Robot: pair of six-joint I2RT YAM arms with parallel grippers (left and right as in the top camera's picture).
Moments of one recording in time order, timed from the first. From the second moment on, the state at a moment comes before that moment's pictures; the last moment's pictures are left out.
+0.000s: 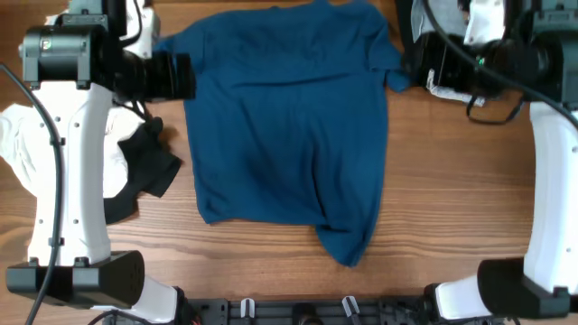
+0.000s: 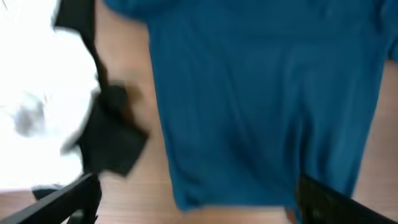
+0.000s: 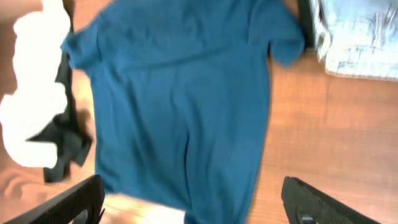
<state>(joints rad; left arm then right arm) -0.03 1.70 2.00 -1.50 0.11 -0.12 0.07 1.64 2.13 -1.52 -0.27 0.21</state>
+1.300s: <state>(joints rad) -0.13 1.51 0.85 -1.00 0.14 -0.56 0.21 1.30 0.59 -0.85 -0.32 0.60</state>
